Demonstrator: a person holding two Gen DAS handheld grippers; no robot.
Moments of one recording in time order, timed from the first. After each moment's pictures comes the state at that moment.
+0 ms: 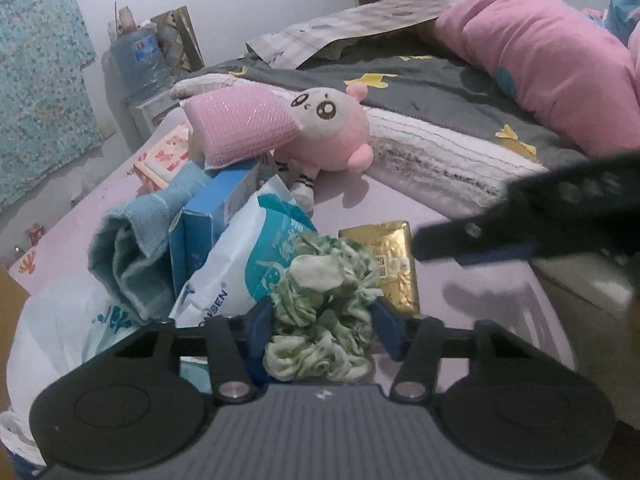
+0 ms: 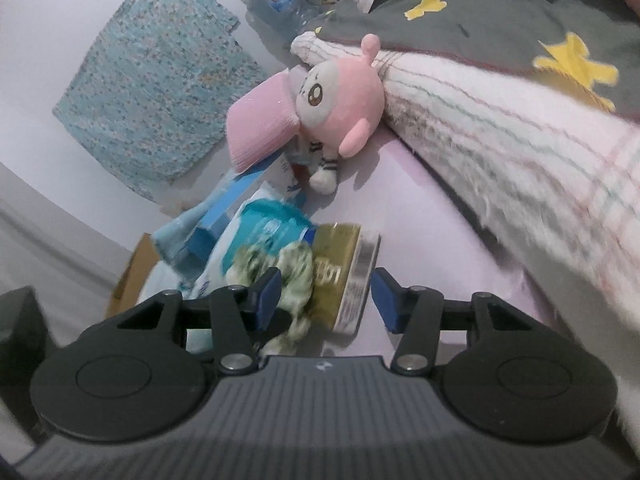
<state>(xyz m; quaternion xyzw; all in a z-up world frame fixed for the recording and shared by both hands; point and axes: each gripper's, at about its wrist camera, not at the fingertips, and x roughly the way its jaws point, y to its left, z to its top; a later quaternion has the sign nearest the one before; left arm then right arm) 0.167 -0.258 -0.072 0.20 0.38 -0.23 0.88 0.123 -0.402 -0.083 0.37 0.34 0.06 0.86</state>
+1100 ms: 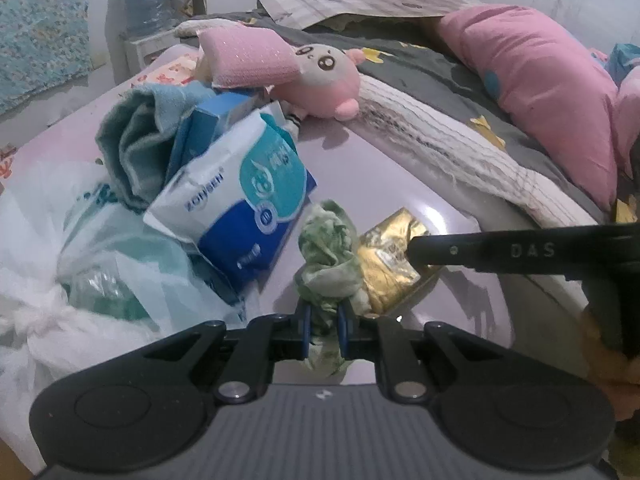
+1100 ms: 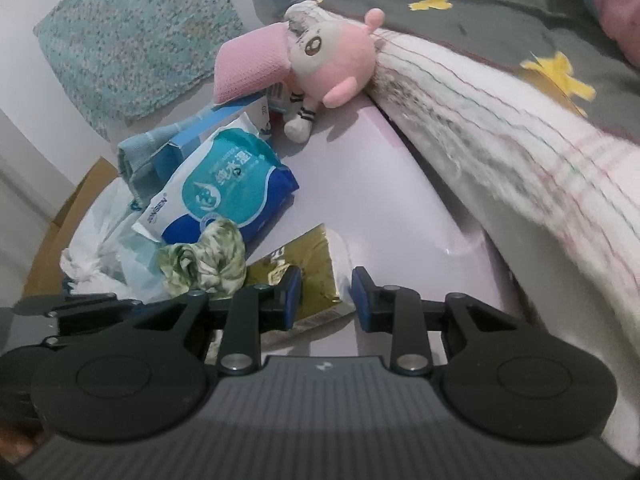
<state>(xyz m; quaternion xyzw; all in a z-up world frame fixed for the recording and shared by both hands) 0.129 -0.222 -0.075 0.10 0.44 -0.25 0.85 0.090 -0.374 -0.088 0.25 0.39 0.03 0.89</state>
